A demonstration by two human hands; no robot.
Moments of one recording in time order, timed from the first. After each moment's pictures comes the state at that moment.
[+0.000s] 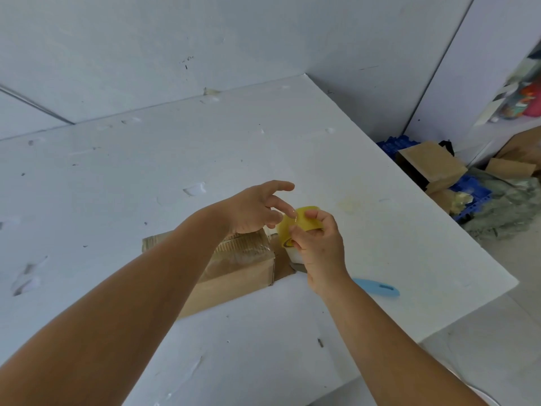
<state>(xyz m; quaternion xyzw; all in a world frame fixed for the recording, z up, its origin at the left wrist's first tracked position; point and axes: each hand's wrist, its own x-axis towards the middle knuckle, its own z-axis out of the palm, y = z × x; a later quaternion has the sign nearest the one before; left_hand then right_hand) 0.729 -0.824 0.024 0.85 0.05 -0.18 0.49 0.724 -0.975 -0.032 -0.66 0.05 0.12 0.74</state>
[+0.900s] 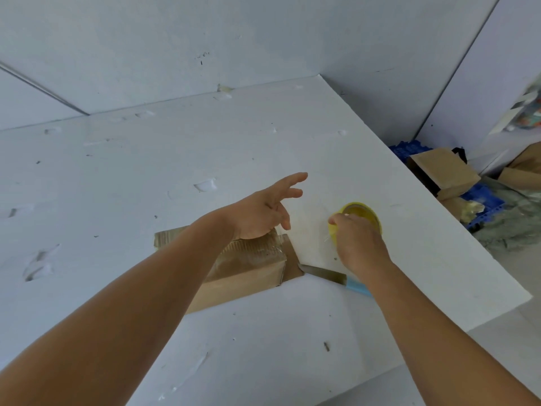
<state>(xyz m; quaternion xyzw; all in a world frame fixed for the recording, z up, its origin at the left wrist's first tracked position) 0.713 -0.824 0.031 0.86 0.01 -0.16 0.49 0.779 -1.019 -0.042 -0.97 -0.20 0.07 0.12</state>
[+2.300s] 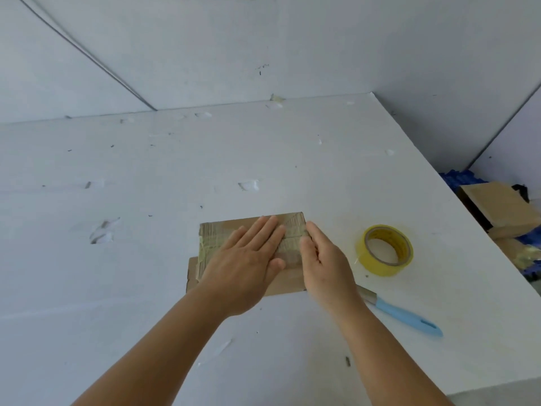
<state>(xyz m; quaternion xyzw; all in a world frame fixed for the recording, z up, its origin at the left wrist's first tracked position) 0.597 -0.821 -0.001 0.99 0.10 -0.02 0.07 0.687 -0.951 -0.012 -0.84 -0.24 0.12 0.47</state>
